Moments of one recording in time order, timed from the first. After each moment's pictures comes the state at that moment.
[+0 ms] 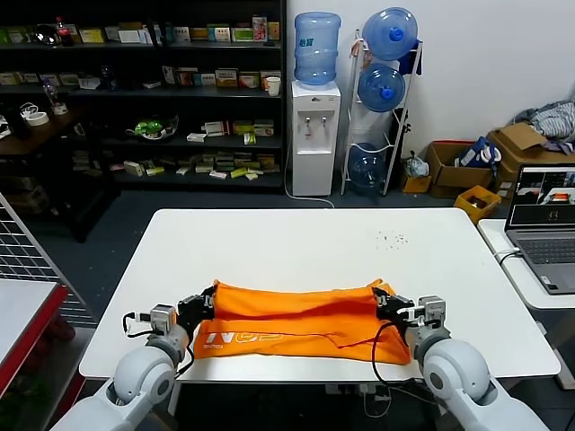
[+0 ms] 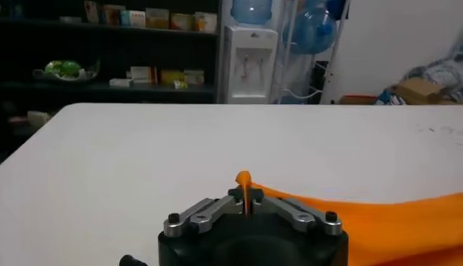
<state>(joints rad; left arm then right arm) 1.09 -0.90 -0.10 -1.78 -0.77 0.27 -0.29 -1.18 0.93 0.26 1.94 0.81 -0.53 0.29</state>
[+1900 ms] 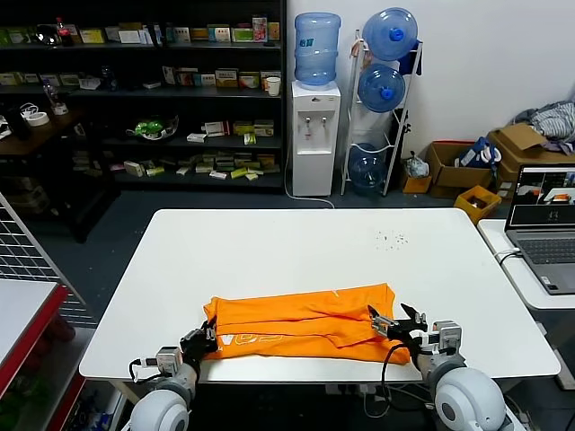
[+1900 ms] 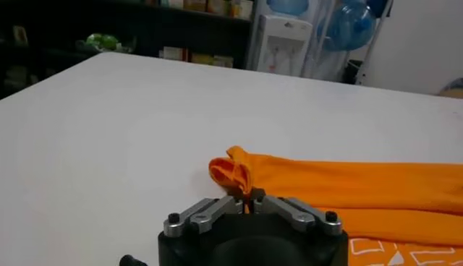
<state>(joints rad) 1.26 -1.08 -0.18 -1.69 -0.64 0.14 -0.29 -1.32 0.97 0.35 1.97 0.74 -0.48 0.26</state>
